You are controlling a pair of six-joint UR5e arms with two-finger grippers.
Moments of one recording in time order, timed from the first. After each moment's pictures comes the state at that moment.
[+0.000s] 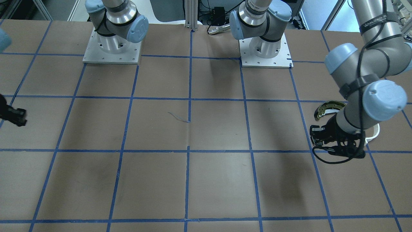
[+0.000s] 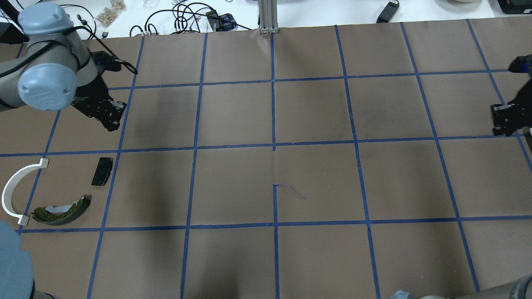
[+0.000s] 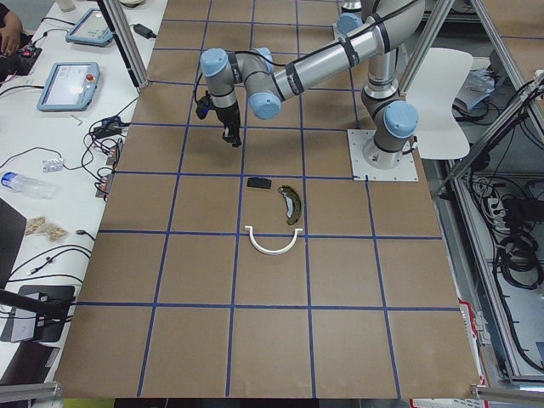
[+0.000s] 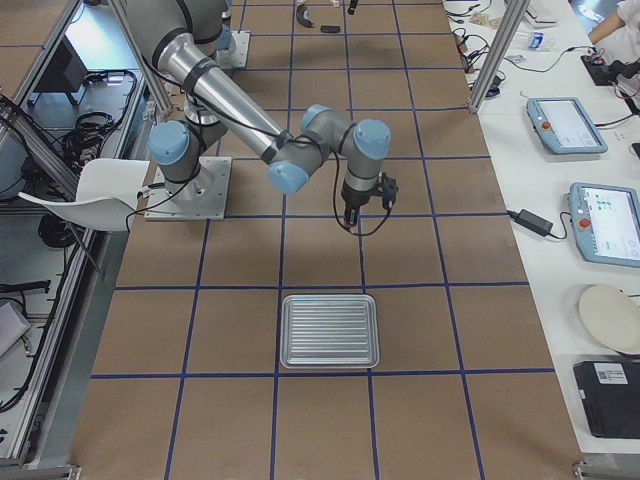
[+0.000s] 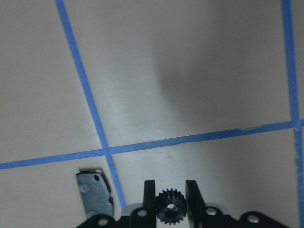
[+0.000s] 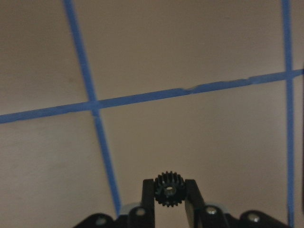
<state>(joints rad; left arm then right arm) -1.24 -1.89 -1.69 -1.23 1.71 0.49 1.10 -1.39 1.86 -2.00 -1.66 -0.33</state>
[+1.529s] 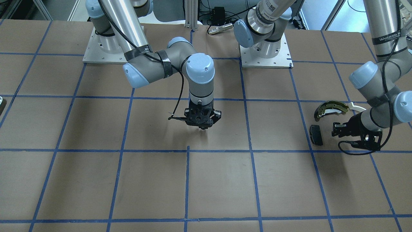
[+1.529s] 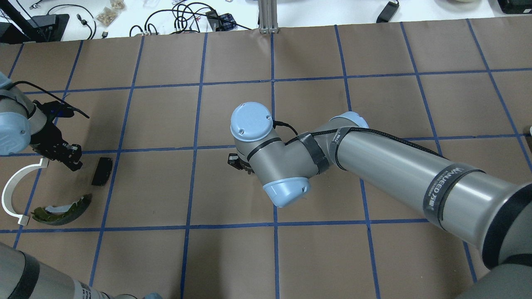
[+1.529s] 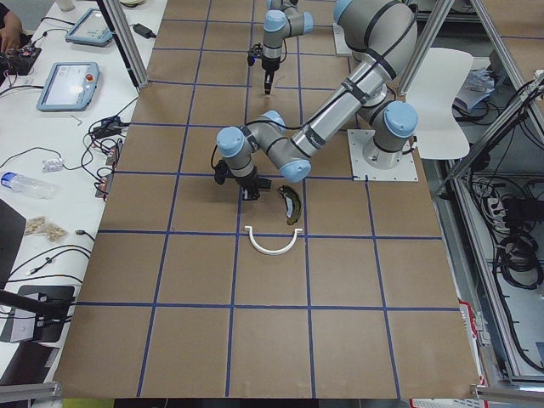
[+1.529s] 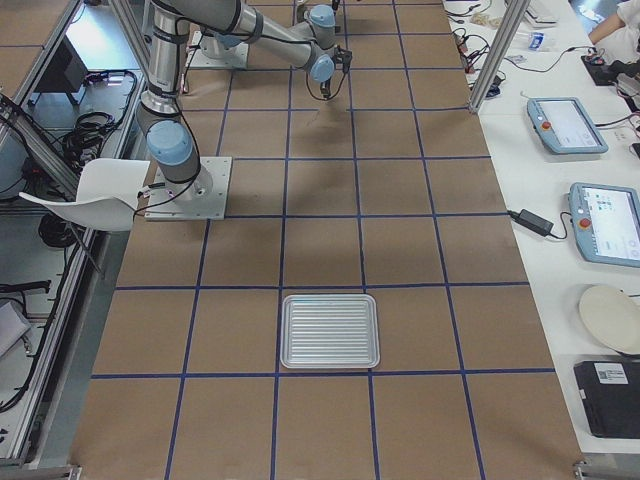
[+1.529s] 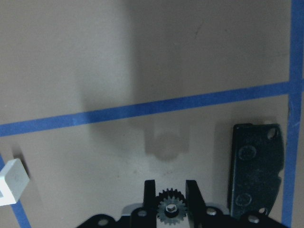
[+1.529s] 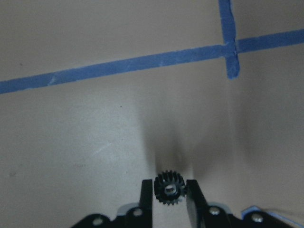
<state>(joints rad) -0.97 -1.97 -1.85 -1.07 1.67 0.72 2.10 -1.11 1.83 -2.40 -1.54 0.67</state>
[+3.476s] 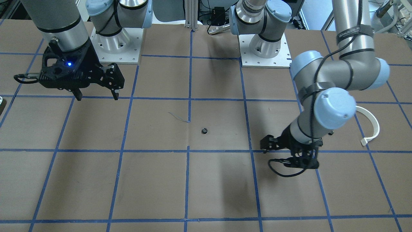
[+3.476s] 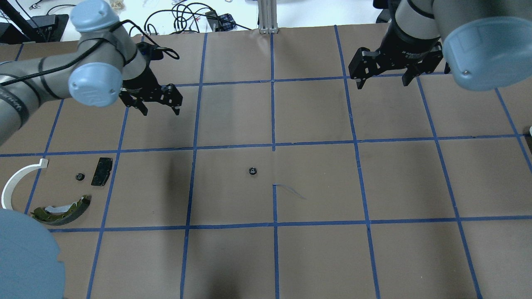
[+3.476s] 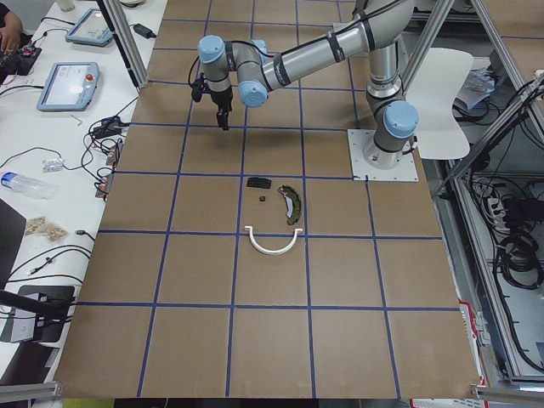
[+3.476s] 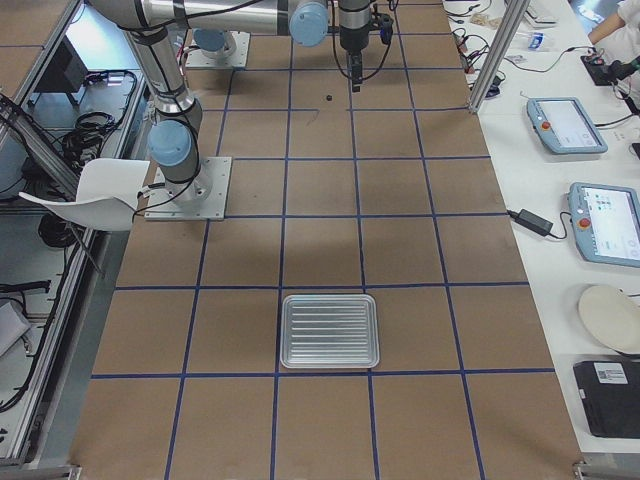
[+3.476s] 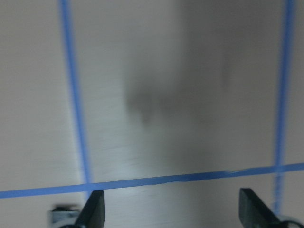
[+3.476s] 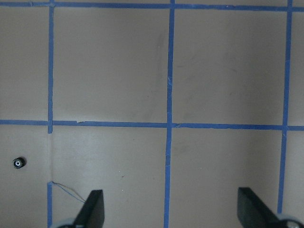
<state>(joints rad) -1.52 -1.95 -1.65 -1.17 1.54 0.12 1.59 -1.54 1.58 -1.73 -1.56 -0.01</state>
